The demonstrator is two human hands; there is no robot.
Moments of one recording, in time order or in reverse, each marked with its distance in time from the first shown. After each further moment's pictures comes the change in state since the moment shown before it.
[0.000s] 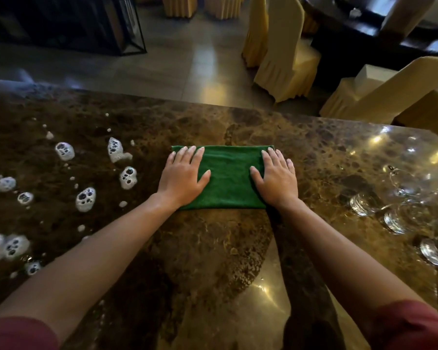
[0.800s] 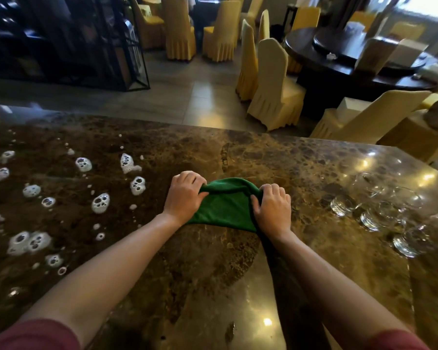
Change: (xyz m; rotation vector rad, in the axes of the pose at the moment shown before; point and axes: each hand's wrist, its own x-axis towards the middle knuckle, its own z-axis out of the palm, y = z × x) left_hand -0.043 0.016 -0.011 -0.175 0.266 0.118; right_hand -0.082 -0.006 -0.008 0.101 0.291 0.018
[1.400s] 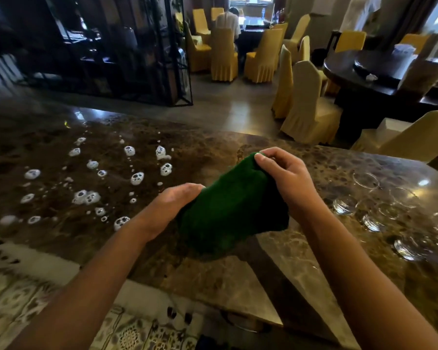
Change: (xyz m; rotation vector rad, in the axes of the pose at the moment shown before) left_hand -0.106 0.123 -0.171 -1.183 -0.228 -0.573; right_hand -0.042 -0.055 -0.211 1.231 -0.401 -0.038
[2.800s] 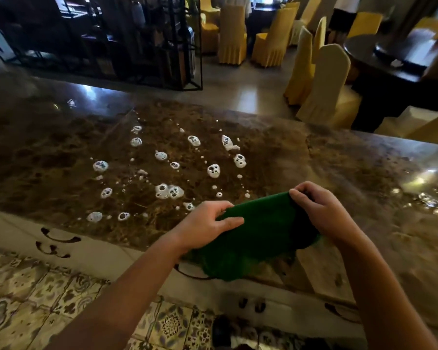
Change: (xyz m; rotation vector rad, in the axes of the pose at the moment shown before) left_hand -0.079 -0.035 -0.196 0.187 -0.196 -0.101; right_hand -0.005 0.057 0.198 -0.496 0.031 0.224
